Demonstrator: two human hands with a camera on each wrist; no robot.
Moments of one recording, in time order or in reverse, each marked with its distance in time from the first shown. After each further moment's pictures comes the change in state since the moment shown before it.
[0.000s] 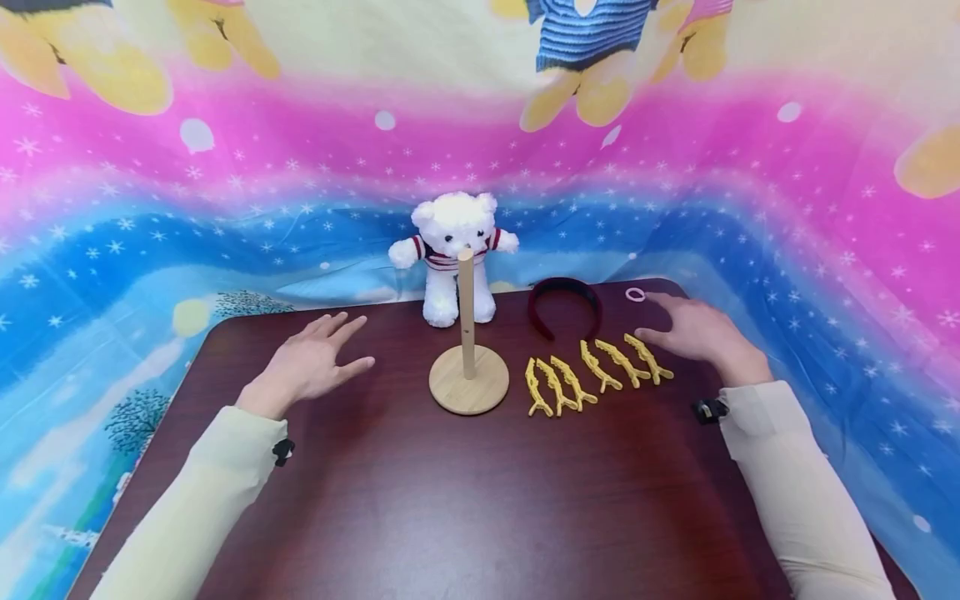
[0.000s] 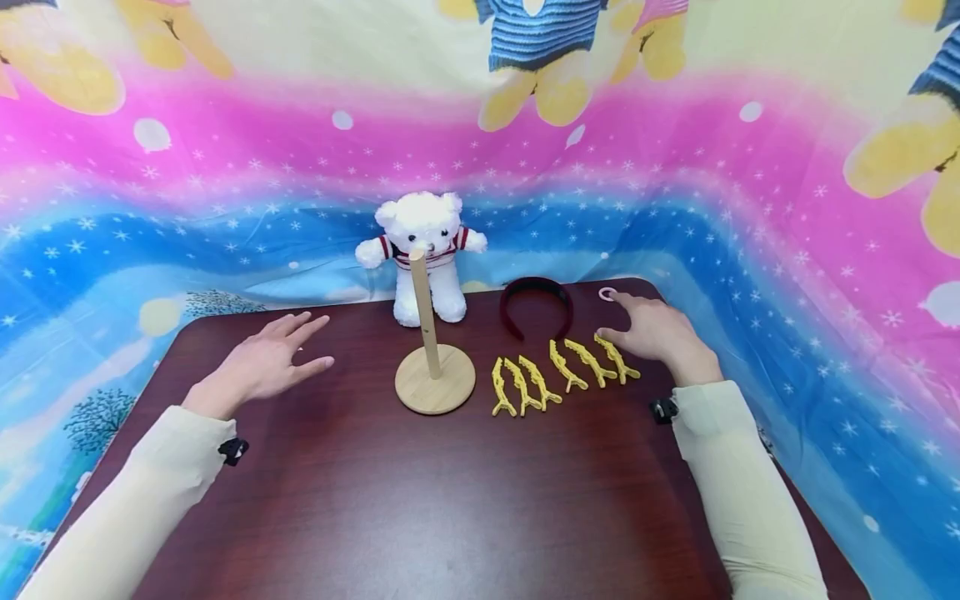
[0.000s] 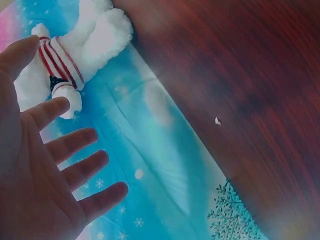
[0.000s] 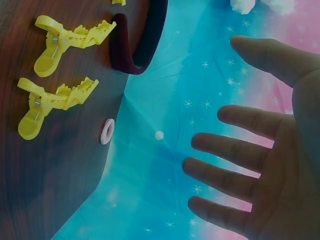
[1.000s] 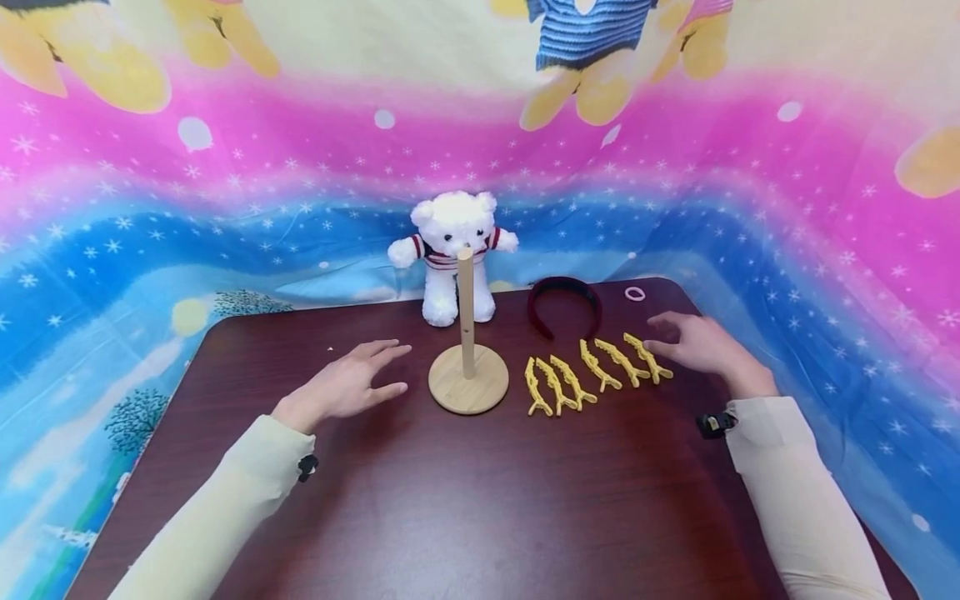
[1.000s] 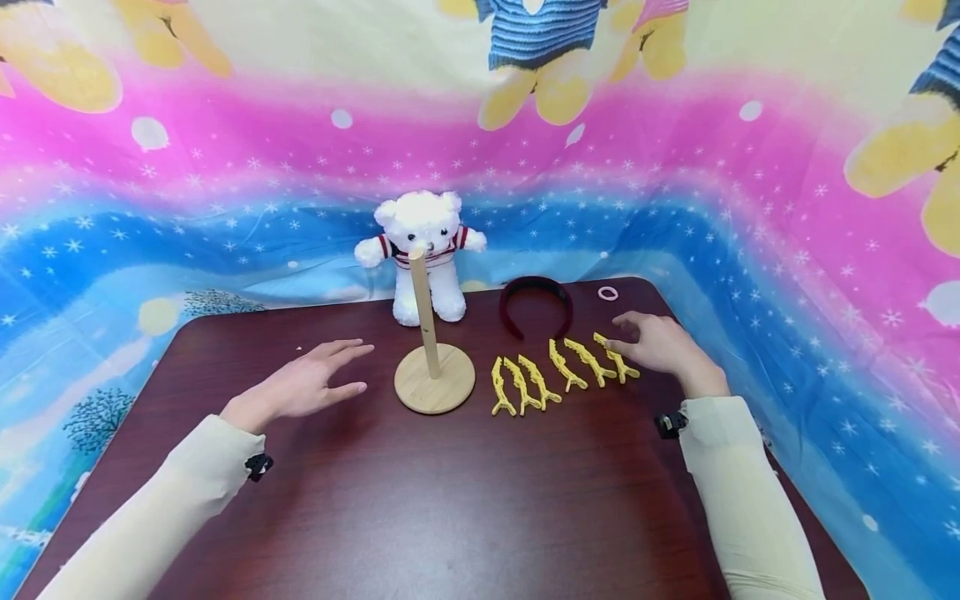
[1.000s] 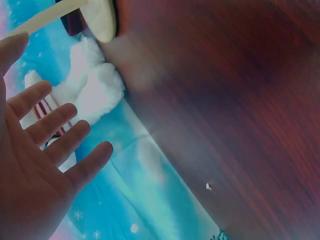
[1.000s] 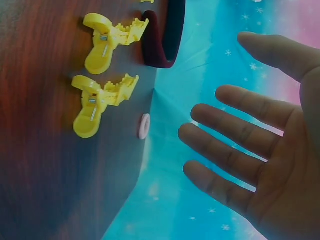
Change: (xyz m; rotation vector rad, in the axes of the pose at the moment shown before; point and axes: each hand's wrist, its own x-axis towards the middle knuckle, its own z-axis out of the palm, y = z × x) left_hand 0.008 0.037 0.034 -0.158 -0.022 0.179; right_hand -0.010 0.023 0.025 0.158 0.051 -0.104
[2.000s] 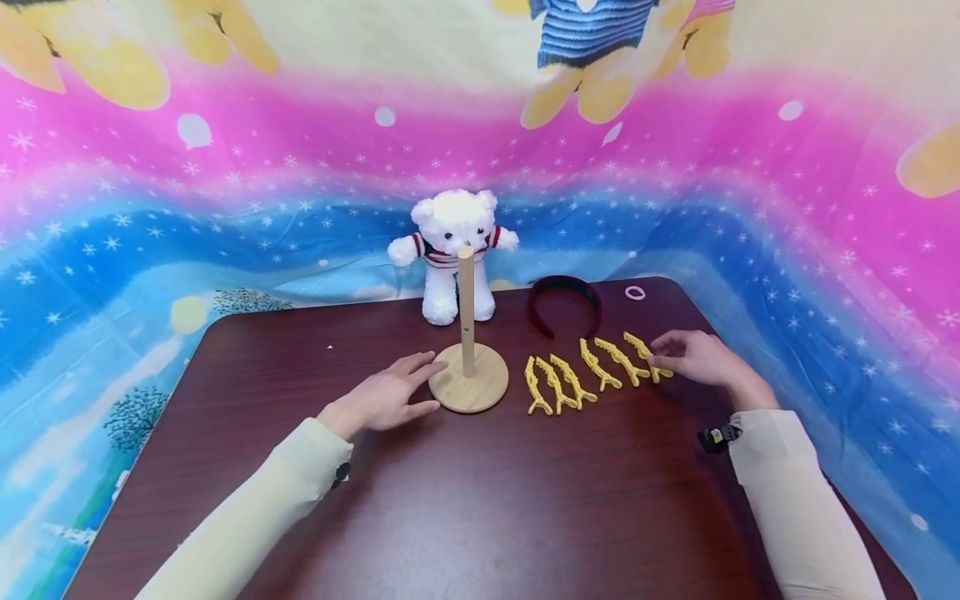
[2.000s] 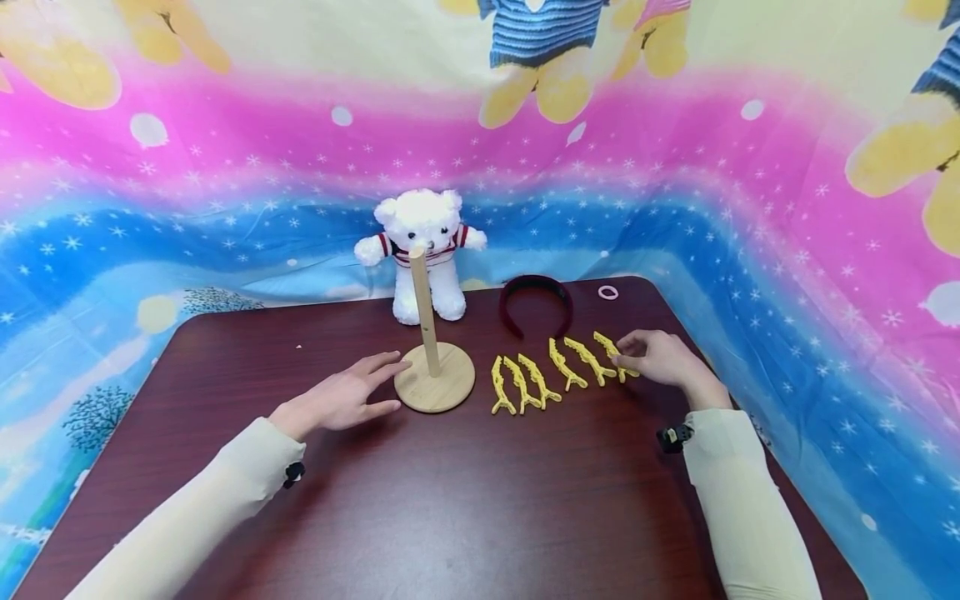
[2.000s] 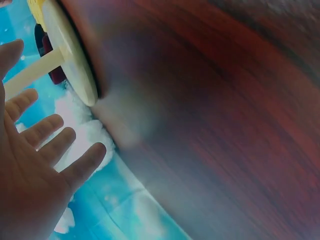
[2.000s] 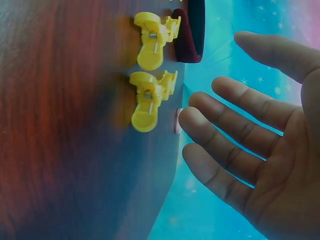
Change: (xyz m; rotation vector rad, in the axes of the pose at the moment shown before) left_hand 0.022 0.027 0.043 -0.001 -0.041 0.104; right_hand -0.009 0.018 0.022 0.098 -0.051 0.079
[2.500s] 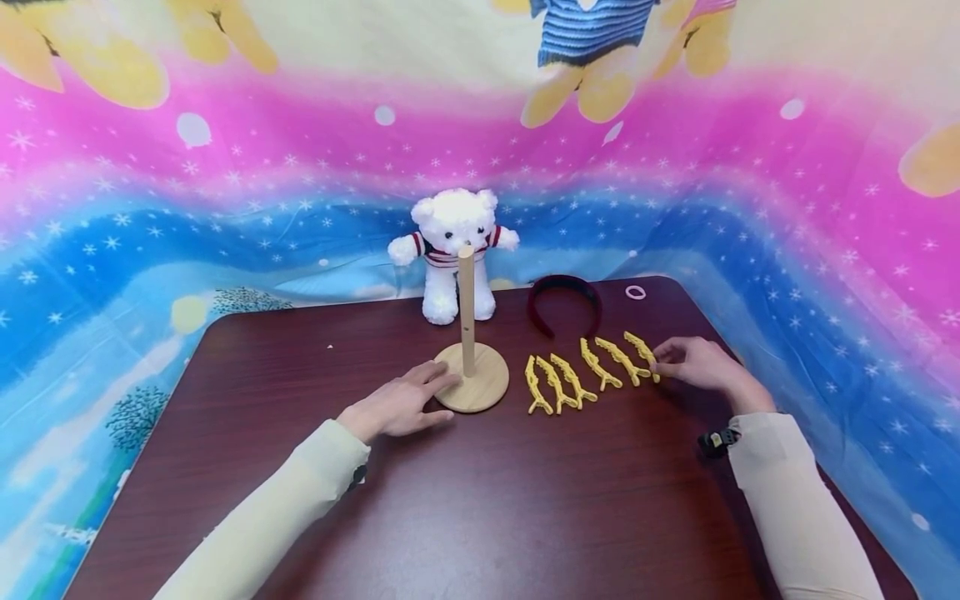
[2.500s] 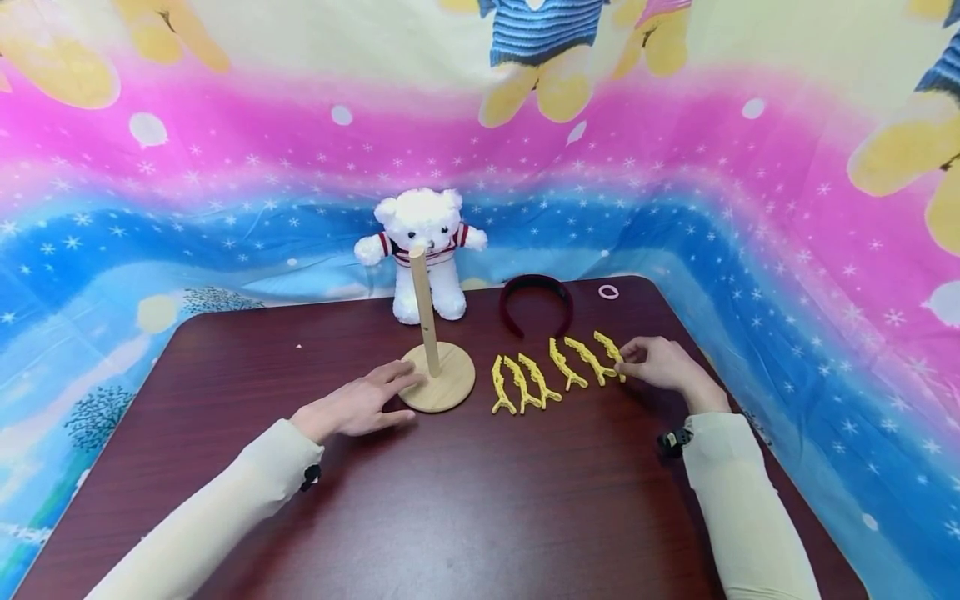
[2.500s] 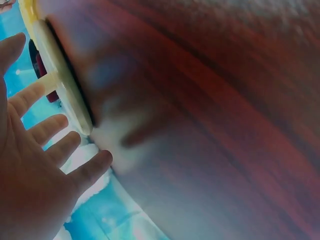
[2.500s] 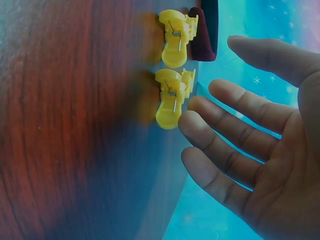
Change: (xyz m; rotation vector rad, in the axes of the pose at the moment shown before) left_hand 0.010 0.010 0.017 -0.006 -0.034 0.070; right_hand 0.001 0.011 0.011 0.009 -0.029 0.015
